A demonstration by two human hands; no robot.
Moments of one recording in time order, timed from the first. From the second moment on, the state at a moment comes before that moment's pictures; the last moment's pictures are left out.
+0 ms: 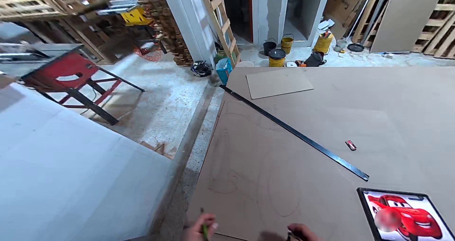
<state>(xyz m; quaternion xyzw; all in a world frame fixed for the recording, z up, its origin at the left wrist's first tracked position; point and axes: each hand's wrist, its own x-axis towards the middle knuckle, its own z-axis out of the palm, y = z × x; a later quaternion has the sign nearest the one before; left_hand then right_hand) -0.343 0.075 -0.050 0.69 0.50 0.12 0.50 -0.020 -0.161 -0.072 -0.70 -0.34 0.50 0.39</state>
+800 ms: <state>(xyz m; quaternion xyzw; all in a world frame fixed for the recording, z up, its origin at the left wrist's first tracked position) -0.279 0.093 -0.047 0.69 0.24 -0.12 0.67 -0.121 -0.078 -0.050 -0.70 -0.46 0.39 0.38</state>
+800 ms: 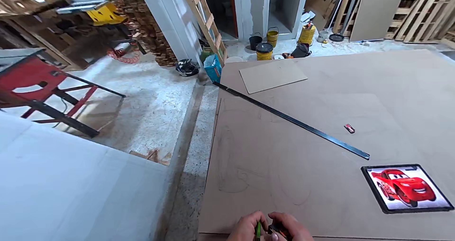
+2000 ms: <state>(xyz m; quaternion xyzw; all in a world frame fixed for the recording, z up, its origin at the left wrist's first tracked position) -0.085 0.414 -0.217 0.88 0.34 0.22 0.24 0.097 0.199 -0.204 -0.86 -0.45 -0.05 0.23</state>
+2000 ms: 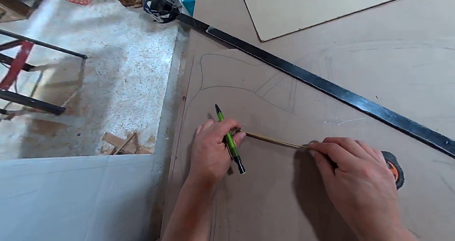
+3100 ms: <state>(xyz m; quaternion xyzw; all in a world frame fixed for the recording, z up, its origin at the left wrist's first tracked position) -0.086 0.403 -0.210 0.78 0.33 0.32 0.43 0.087 0.206 -0.201 -0.87 -0.45 -0.07 0.16</state>
